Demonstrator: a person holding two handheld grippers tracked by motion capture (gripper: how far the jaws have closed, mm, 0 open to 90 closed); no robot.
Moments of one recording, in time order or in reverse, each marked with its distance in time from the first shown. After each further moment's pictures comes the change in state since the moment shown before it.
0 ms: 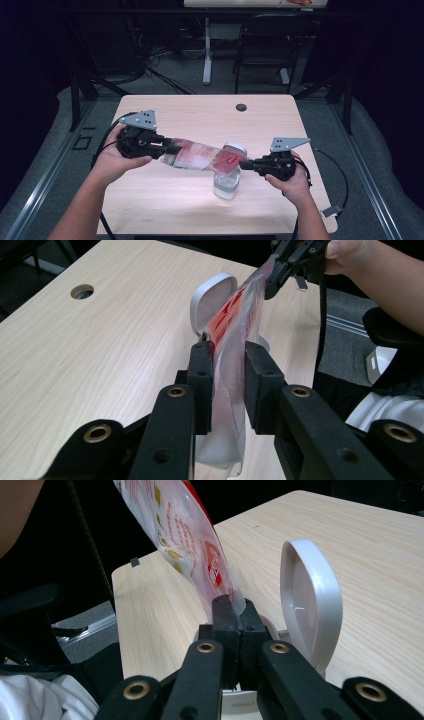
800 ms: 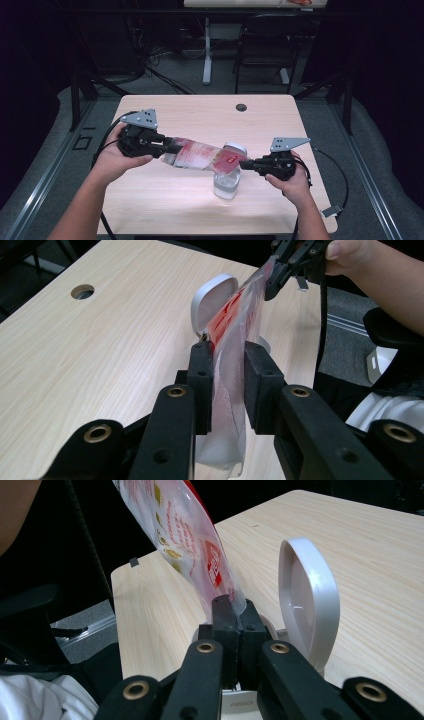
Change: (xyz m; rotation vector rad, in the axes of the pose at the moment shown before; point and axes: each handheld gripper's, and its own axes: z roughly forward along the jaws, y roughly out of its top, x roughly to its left) left arm 0.001 0.002 0.001 0.002 0.001 -0.002; right arm -0.001 0.000 0.000 -0.004 -0.001 0.006
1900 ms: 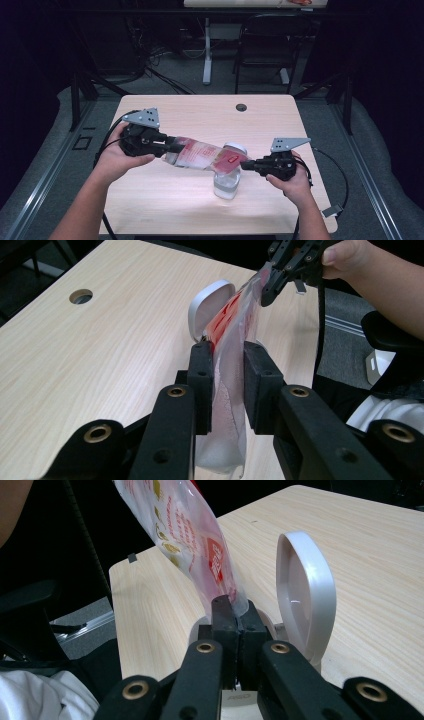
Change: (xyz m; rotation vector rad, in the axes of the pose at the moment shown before) left arm -0.002 0.006 0.002 -0.003 -0.001 0.009; right arm -0.001 -0.001 -0.002 0.021 -0.008 -0.003
